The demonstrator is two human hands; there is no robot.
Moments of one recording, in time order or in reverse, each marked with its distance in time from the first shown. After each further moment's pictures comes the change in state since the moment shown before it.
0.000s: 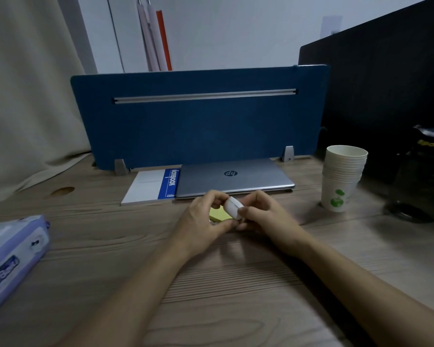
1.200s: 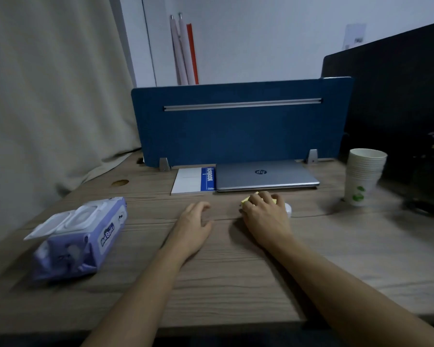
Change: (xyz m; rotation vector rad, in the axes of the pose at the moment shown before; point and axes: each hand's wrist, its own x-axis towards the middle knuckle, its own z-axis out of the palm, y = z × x) left_hand -0.077 -0.045 -0.074 0.167 0.034 -0.288; right_hand -0.014 0.015 0.089 -1.672 0.256 -0.500
